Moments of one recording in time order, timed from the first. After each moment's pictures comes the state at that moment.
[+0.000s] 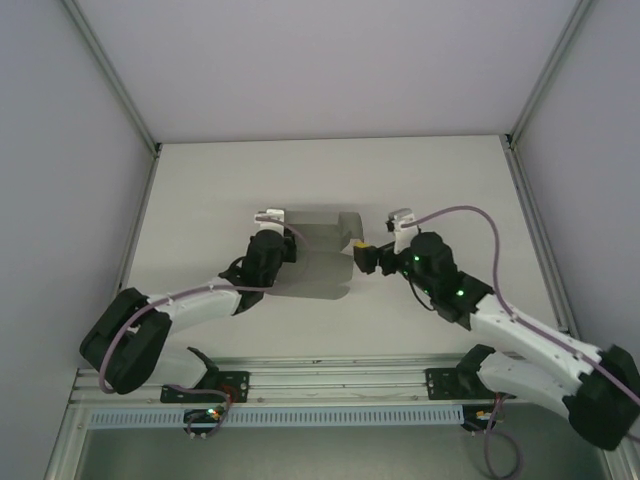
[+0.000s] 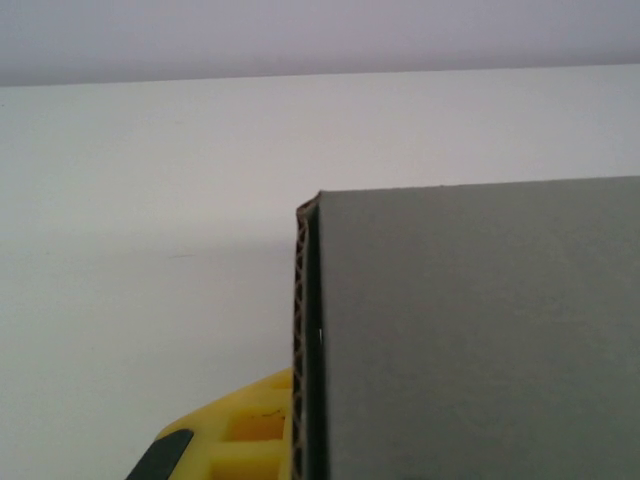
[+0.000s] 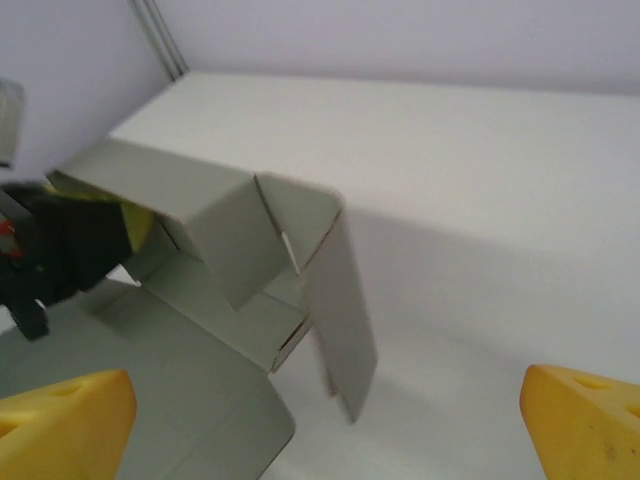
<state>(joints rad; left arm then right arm) -0.74 1.36 0.56 0.41 -0.44 -0.31 0.63 0.92 0.58 0.01 0.13 0.25</state>
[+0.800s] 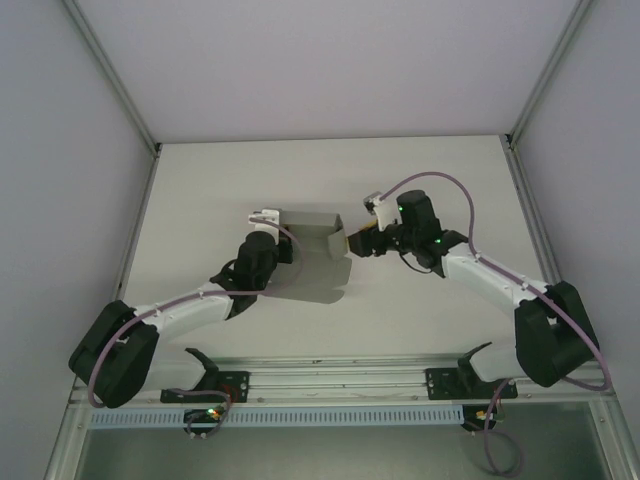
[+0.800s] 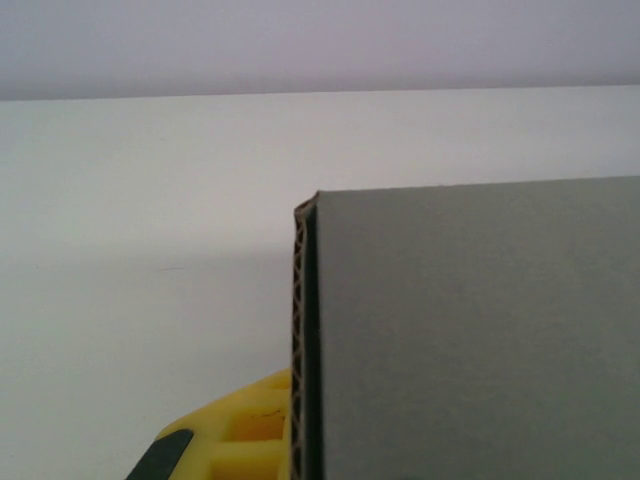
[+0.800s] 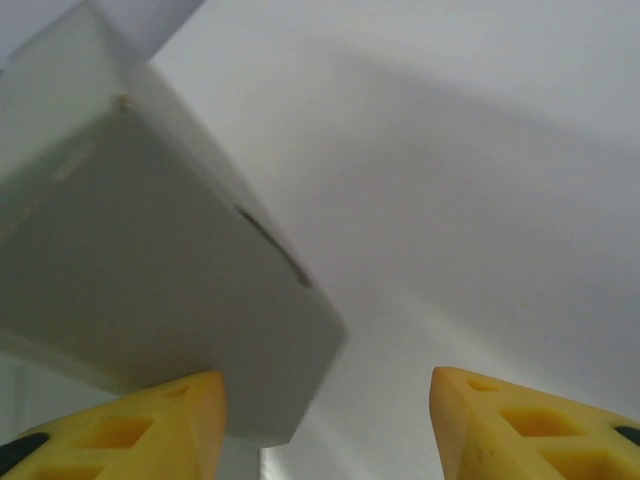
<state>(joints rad) -0.73 1.28 0.53 0.40 -0.38 -0.30 0.44 1.39 0.86 -0.08 -0.49 0.13</state>
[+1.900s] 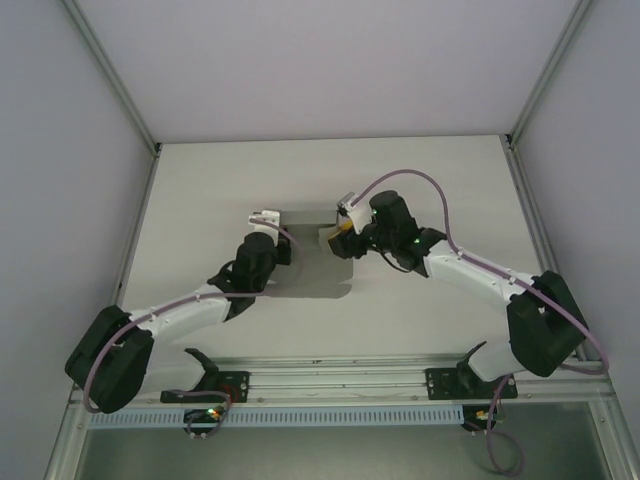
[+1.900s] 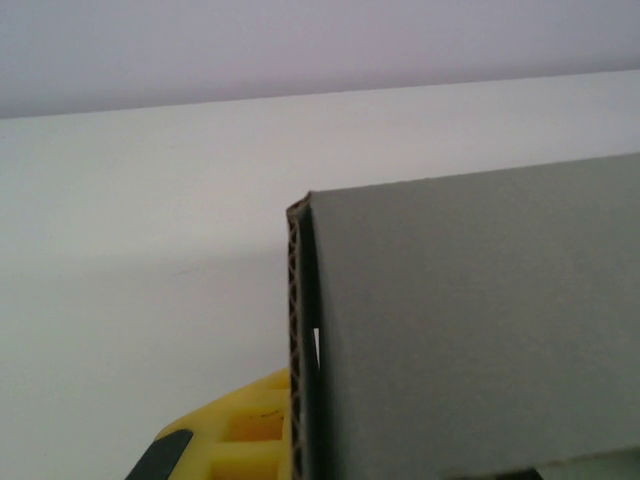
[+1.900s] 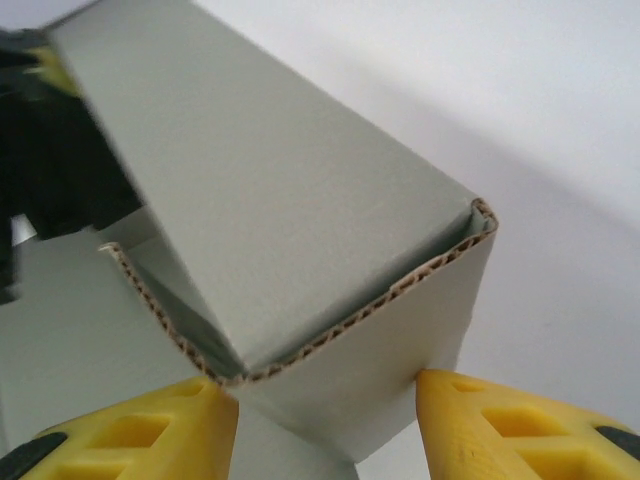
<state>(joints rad) -0.74 1.25 0.52 0.37 -0.39 -0.25 0.59 1.46 0.95 -0.08 -0.26 0.02</state>
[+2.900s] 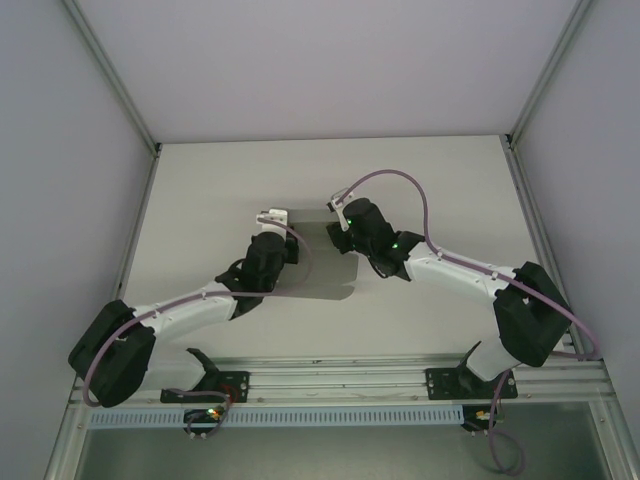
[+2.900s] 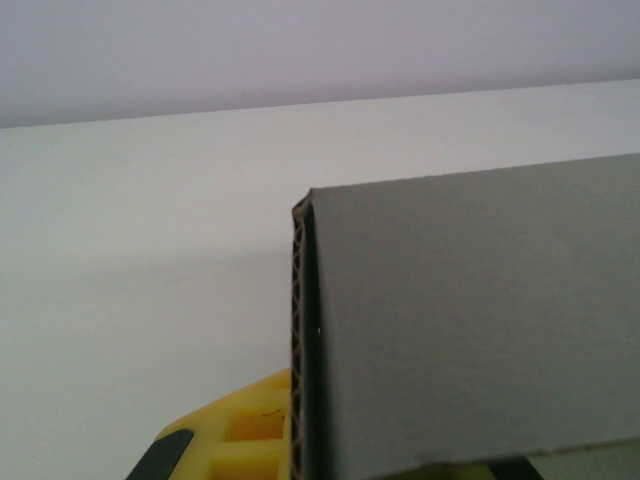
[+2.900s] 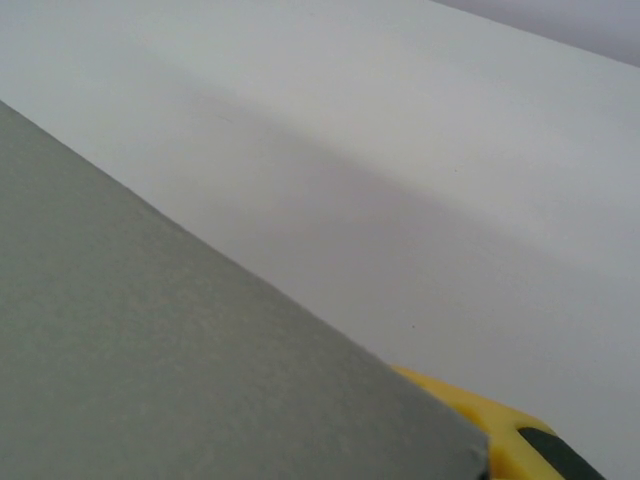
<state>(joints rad) -0.80 1.28 0.58 0.33 -0.49 -0.28 0.71 1.53 1.01 -0.09 0.21 0.12</state>
